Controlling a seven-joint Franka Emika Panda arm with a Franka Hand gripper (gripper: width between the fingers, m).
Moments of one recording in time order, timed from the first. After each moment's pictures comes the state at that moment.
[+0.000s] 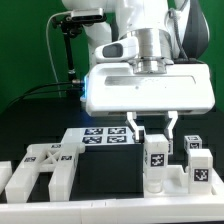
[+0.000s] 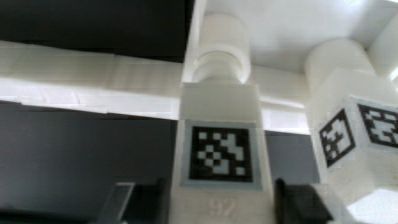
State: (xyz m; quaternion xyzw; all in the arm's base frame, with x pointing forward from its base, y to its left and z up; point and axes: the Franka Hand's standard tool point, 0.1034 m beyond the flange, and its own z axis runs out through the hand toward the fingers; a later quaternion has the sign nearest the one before) arm 0.618 0.048 0.100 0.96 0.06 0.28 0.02
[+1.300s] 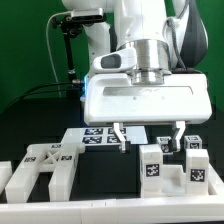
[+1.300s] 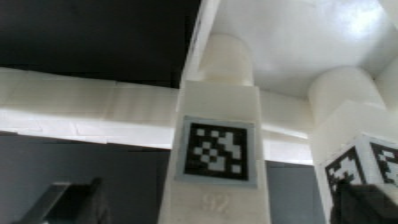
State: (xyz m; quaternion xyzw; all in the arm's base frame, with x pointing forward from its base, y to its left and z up) arm 0.617 0.045 0.083 0.96 0.06 0.27 0.02
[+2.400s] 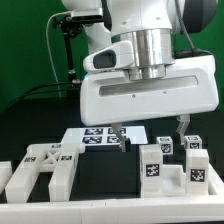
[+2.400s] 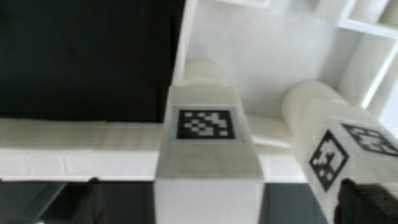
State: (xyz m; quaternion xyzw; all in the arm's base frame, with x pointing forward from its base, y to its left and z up) arm 0.627 0.047 0.092 1.00 0.02 0.04 -0.03
